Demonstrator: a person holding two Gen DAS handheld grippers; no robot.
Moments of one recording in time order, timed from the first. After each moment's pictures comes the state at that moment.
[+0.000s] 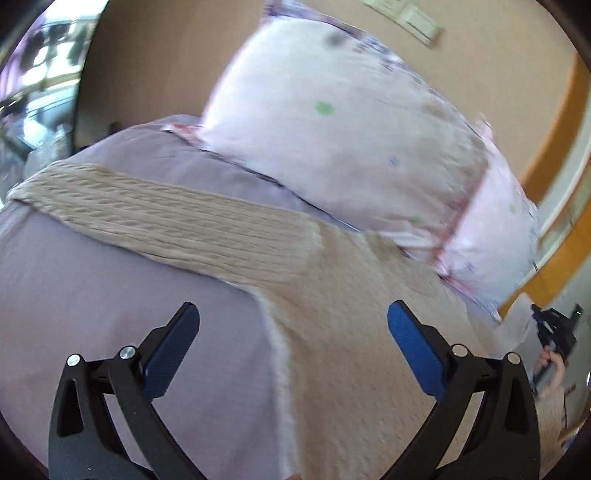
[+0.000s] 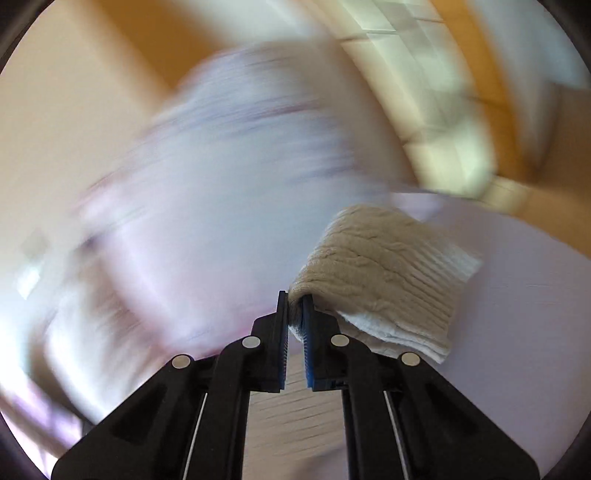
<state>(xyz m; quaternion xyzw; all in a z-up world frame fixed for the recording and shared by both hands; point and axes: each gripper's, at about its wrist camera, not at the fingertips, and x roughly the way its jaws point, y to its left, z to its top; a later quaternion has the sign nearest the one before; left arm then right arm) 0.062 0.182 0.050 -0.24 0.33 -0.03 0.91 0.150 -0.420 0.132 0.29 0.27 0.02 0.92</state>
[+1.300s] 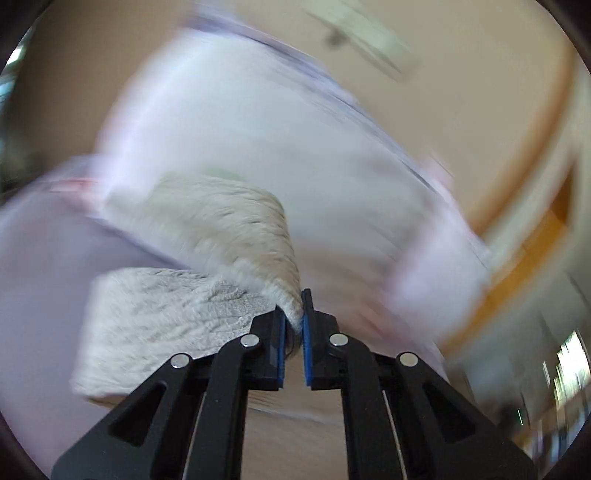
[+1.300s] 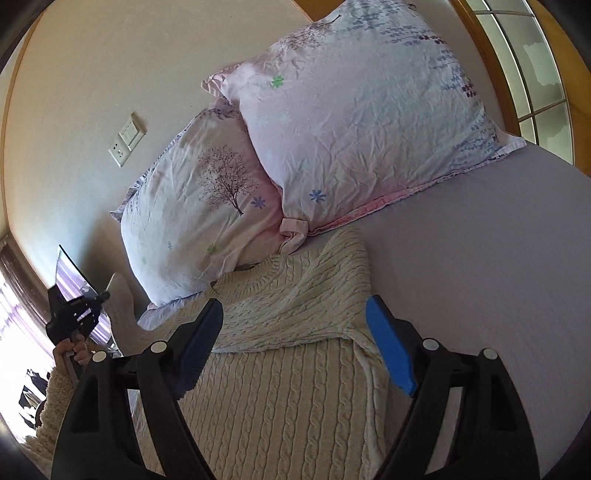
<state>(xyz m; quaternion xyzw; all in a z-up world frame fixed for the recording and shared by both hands) 0.177 0.107 0.128 -0.25 0.30 -0.22 0.89 0.066 -0.401 0.103 0.28 0.34 0.10 0.89</state>
